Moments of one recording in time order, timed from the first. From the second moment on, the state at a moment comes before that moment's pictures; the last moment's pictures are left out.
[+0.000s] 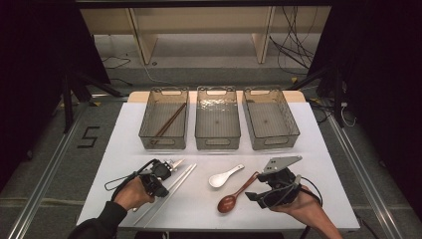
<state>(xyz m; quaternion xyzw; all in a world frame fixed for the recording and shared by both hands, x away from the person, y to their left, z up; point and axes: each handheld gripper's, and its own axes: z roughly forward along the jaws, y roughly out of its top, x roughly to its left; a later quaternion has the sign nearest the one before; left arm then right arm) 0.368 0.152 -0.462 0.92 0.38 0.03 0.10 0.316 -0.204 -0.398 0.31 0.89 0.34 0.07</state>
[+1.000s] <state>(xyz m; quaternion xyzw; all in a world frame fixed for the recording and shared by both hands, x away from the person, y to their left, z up) 0.368 0.157 -0.443 0.92 0.37 0.03 0.15 0.317 -0.205 -0.397 0.31 0.89 0.34 0.07</state>
